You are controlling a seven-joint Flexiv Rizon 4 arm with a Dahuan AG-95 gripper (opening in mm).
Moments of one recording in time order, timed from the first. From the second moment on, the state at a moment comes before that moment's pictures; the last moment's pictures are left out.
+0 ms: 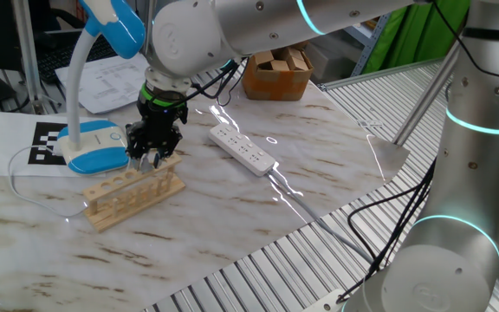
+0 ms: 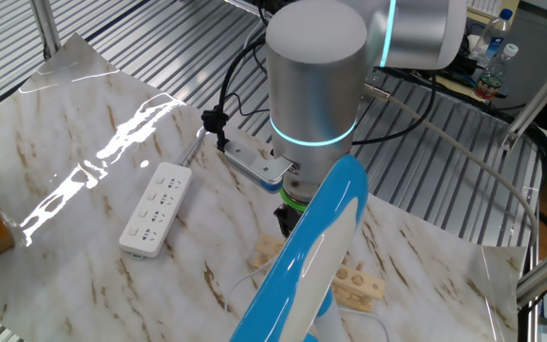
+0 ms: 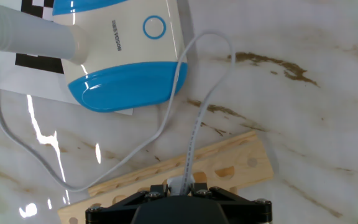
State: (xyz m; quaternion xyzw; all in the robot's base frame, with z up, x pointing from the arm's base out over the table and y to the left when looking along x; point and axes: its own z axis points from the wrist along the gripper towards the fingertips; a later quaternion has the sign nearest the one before) arm 0.550 0.180 0.093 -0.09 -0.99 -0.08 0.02
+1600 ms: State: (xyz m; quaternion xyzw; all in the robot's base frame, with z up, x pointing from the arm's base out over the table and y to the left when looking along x) arm 0.550 0.183 0.096 -0.09 -0.99 -0.08 0.02
